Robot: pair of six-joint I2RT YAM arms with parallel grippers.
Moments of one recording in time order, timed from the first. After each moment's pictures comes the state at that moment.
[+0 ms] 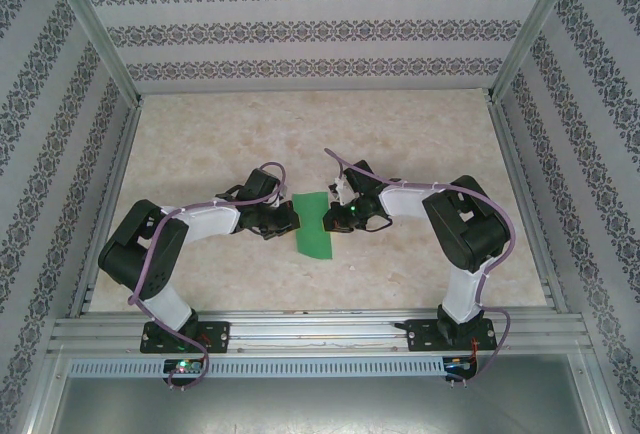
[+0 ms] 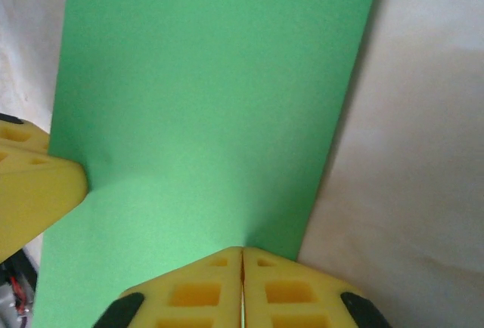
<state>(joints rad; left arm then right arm) -0.49 1.65 0.79 -0.14 0.45 -0.83 0.53 1.86 0.96 -0.26 -0.60 0.48</state>
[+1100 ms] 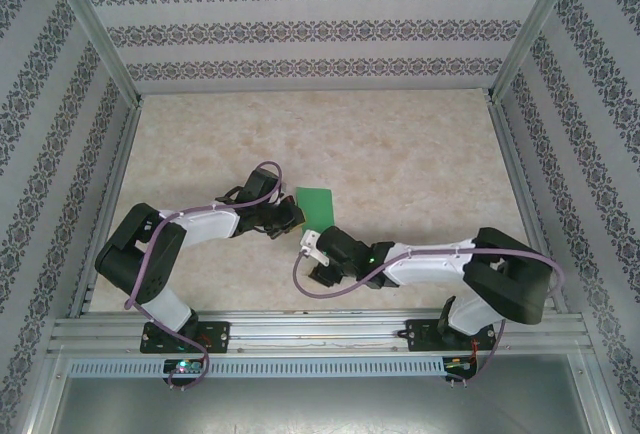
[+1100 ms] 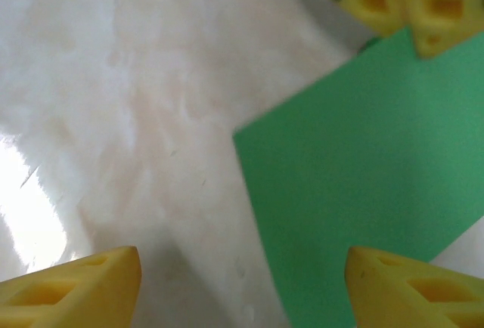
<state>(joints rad) -0.51 1.63 0.77 -0.02 0.45 -1.03 1.07 1.52 0.63 -0.01 0.14 -0.11</state>
